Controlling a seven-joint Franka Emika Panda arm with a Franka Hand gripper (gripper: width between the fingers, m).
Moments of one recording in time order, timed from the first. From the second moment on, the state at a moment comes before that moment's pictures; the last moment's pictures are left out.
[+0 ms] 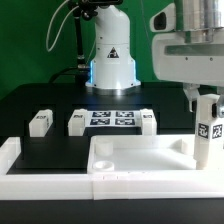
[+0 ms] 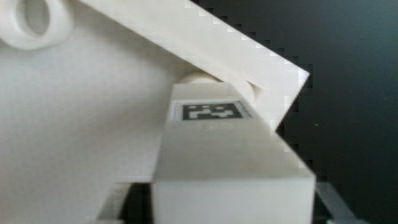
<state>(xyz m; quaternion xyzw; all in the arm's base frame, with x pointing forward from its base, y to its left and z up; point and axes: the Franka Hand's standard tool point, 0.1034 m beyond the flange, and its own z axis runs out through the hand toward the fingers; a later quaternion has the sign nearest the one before) 0.640 0.108 0.109 -0.82 0.57 -0.01 0.06</state>
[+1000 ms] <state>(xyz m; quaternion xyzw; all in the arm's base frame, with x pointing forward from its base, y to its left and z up) 0.637 0.116 0.104 -0.95 0.32 -0.03 0.04</state>
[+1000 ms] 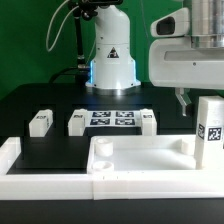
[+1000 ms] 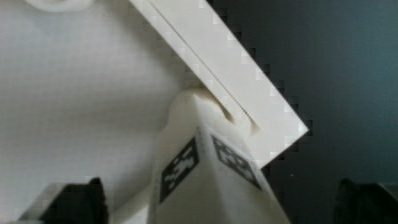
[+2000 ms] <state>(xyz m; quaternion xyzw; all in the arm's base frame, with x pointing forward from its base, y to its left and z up) 0.641 0.115 0.104 -0.98 0.19 -0.05 0.02</state>
